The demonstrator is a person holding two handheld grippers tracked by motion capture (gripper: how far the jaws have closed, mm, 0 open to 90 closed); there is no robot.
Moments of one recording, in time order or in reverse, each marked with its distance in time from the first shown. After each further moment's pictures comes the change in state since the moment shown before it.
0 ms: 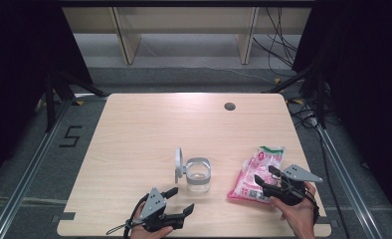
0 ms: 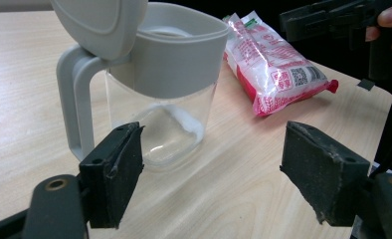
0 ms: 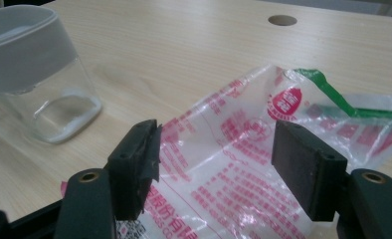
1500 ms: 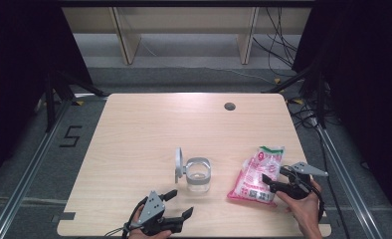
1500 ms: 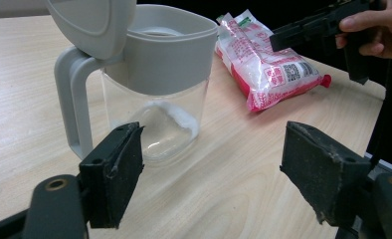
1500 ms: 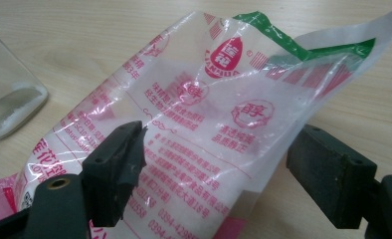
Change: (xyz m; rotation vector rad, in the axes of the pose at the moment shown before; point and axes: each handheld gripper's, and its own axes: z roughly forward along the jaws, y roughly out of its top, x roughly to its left) left arm -0.005 -0.001 -0.008 -0.003 -0.006 0.029; right arm -0.043 -0.015 0.015 0.051 -0.041 0.105
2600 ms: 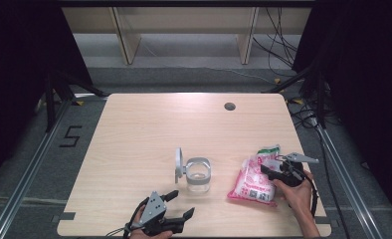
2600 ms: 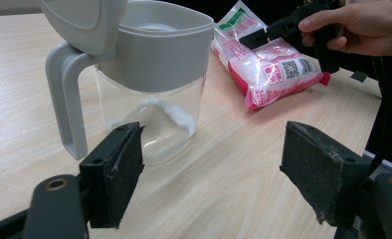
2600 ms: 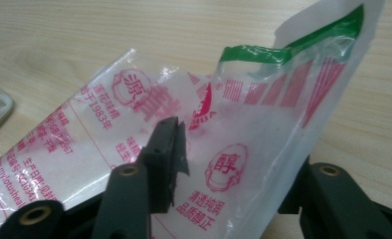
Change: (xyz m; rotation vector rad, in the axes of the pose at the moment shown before) left arm 0.001 -0.001 0.003 -0.002 -0.014 0.025; right arm -0.017 0.013 0.031 0.090 0.033 0.032
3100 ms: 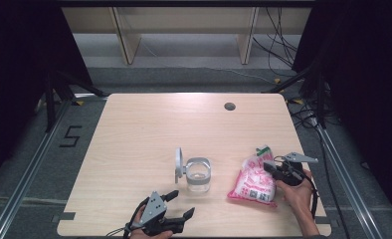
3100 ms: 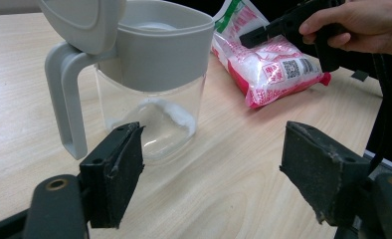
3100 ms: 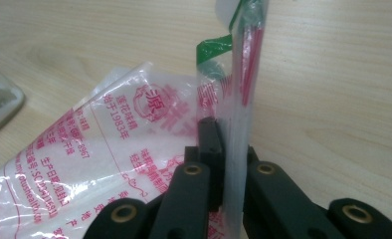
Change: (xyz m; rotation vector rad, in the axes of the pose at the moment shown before) left arm 0.000 0.001 -0.001 0.015 0.013 0.011; right arm 0.002 0.001 0.000 -0.024 0.015 -0.062
